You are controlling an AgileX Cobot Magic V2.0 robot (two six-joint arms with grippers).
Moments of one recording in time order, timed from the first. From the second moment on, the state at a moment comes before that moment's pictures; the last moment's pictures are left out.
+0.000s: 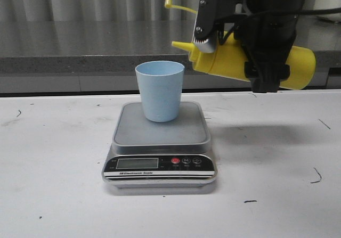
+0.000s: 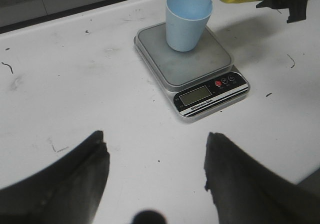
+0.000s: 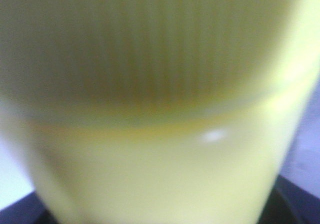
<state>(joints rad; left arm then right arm) -0.53 0.53 -0.72 0.00 0.85 -0.10 0.55 1.74 -1.23 -0.76 0.71 -0.30</state>
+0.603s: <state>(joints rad) -0.53 0.53 -0.72 0.00 0.85 -0.10 0.57 1.75 -1.24 -1.22 0.69 -0.30</state>
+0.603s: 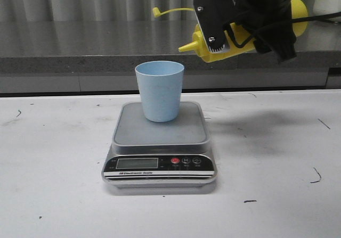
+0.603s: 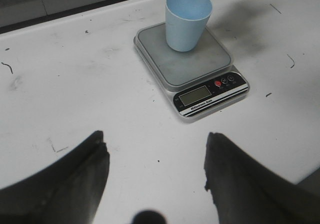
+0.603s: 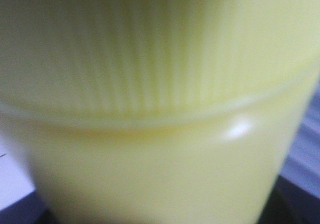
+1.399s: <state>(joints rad) -0.53 0.53 -0.72 0.00 0.85 -0.10 0.56 1.75 -1.24 -1.18 0.66 -0.04</state>
